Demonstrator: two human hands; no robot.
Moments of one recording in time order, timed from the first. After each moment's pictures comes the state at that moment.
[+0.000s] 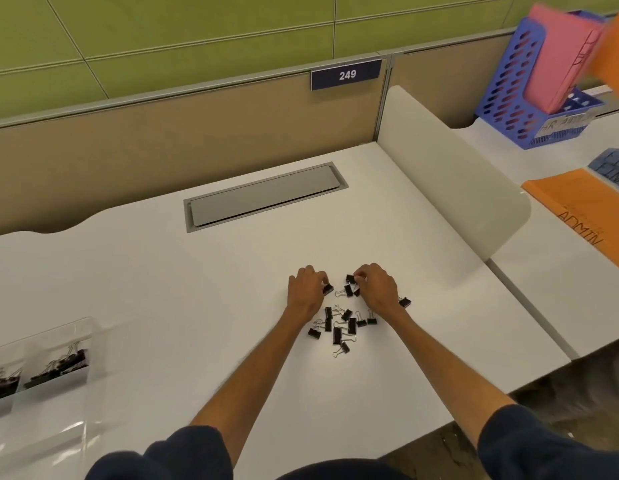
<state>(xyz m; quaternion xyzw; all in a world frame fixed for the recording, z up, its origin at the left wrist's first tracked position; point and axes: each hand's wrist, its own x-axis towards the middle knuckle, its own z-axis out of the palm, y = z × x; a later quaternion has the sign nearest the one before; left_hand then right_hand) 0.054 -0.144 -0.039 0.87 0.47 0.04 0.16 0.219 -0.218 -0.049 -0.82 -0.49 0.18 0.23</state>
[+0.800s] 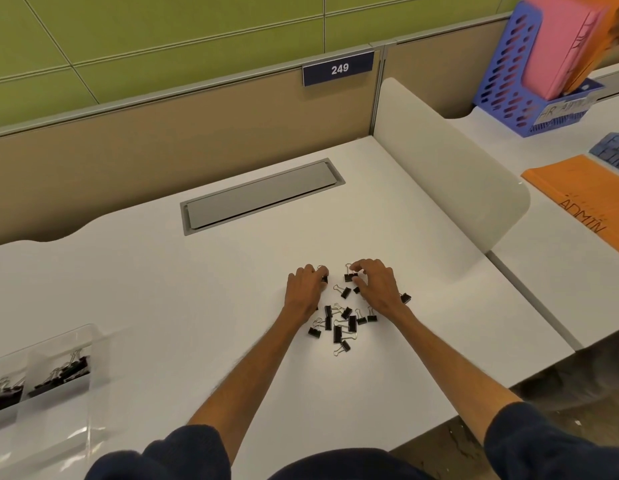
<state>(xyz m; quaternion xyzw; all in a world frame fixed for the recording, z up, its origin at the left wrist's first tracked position) 0.052 -0.139 -0.045 0.89 0.43 0.05 0.12 0.226 -0.224 -0.060 -0.77 -0.54 0.16 0.29</state>
